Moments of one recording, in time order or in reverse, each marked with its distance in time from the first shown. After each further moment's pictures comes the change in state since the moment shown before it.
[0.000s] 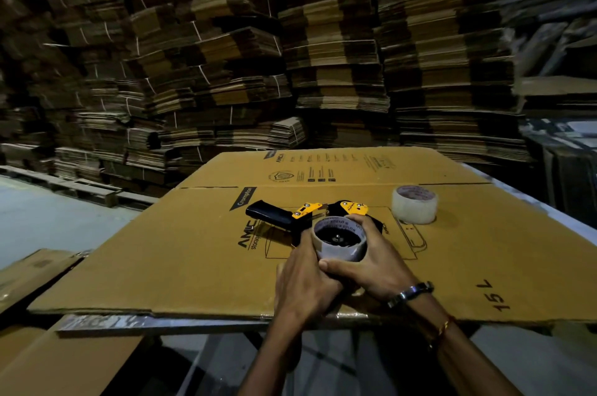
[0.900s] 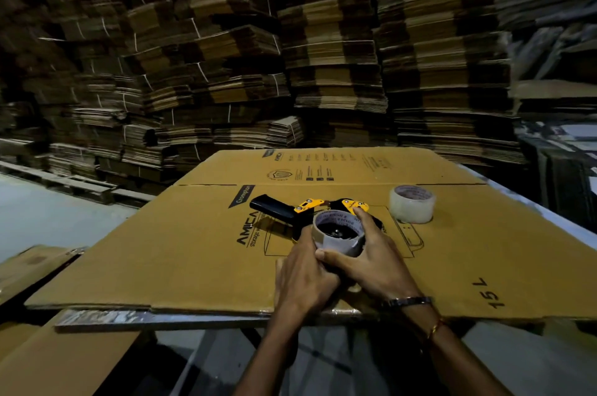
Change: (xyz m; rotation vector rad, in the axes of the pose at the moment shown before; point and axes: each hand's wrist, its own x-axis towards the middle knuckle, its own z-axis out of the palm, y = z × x) left_hand 0.006 -0.001 0.000 0.061 -0.017 -0.011; right_hand -0.003 -0.005 0.004 -0.107 0.105 0.004
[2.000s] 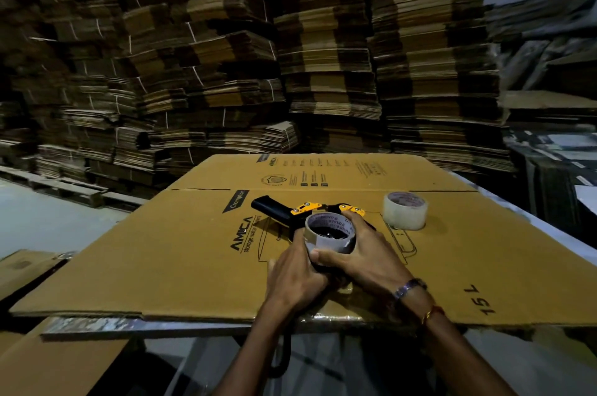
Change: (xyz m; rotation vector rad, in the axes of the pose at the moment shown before) left_hand 0.009 -0.004 -0.008 -0.071 -0.058 -0.002; right_hand 0.012 -0.012 -0.012 -0.086 -0.076 -0.031
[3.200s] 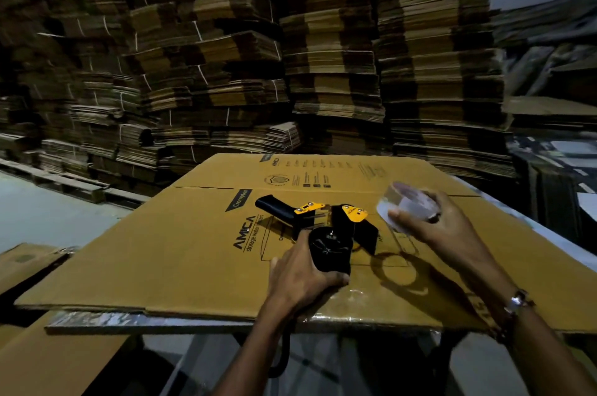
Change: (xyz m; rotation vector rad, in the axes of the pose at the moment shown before) left_hand 0.007 -0.007 0.002 0.110 0.003 -0.003; right_hand -0.010 0.022 -0.092 0.205 0.188 0.062
